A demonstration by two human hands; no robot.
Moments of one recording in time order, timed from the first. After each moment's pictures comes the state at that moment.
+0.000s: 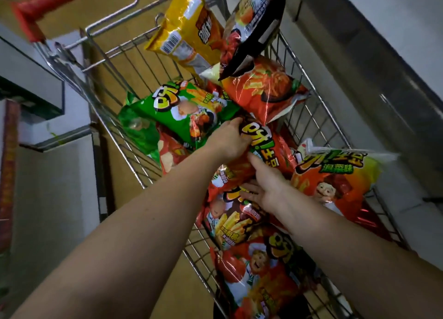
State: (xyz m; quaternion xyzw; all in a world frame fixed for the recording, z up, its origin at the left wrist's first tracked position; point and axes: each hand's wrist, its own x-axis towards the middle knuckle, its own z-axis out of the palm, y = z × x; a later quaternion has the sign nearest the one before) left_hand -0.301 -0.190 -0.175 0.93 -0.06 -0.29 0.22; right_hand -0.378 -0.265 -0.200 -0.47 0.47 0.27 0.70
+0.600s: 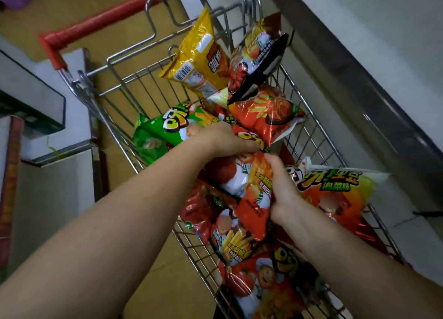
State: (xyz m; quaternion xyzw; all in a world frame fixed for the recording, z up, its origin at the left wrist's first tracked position) left_hand -0.281 -0.168 -0.102 0.91 -0.02 -0.36 0.19; right_hand -0.373 -0.268 -0.168 -0.37 0.44 0.21 0.79
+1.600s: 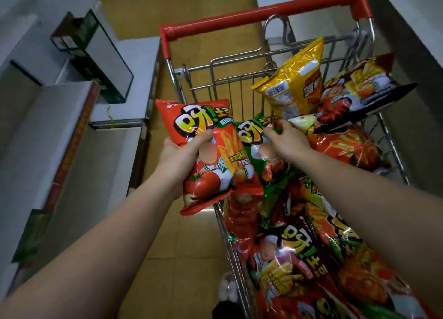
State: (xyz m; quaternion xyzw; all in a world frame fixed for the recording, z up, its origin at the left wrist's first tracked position) left_hand -0.317 0.003 -0.107 0.64 0.31 -0.05 0.70; right_hand -0.223 -0.190 -0.156 -0.93 0.05 0.18 0.33
